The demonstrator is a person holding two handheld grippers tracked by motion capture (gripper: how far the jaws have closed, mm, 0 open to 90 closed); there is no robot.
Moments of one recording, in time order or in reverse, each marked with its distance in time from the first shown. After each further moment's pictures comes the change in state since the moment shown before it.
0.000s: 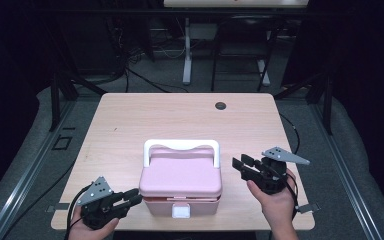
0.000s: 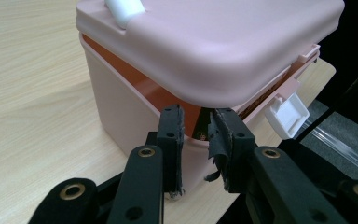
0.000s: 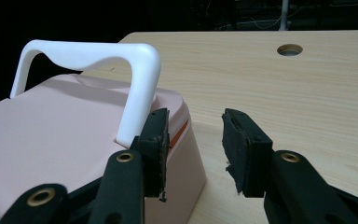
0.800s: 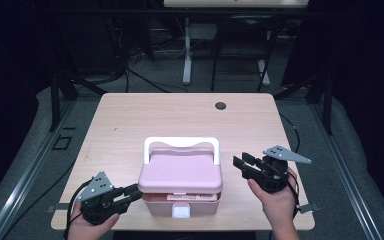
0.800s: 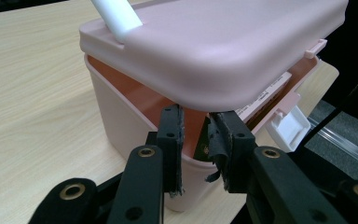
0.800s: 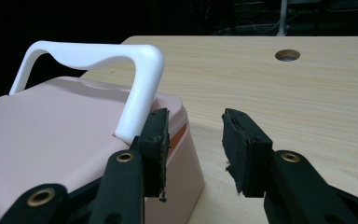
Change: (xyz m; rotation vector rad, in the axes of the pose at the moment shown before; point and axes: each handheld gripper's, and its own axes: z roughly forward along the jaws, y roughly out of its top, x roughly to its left) left arm 0.000 0.013 0.000 -0.006 0.008 0.032; right arm 0.000 0.004 -0.002 -0.011 -0.002 -0.007
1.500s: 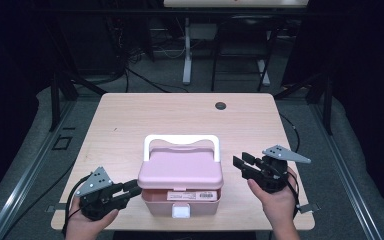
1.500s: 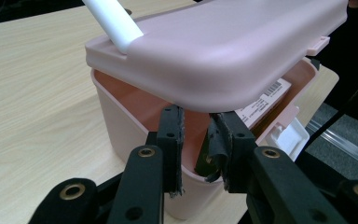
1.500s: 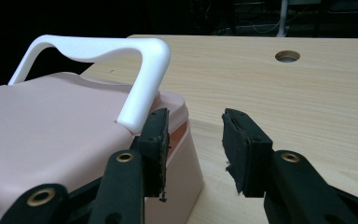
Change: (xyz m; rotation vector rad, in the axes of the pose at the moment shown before) left arm 0.001 0.013 -0.002 -0.006 0.005 0.006; right arm 0.001 0.001 0.000 0.001 -0.002 -0.010
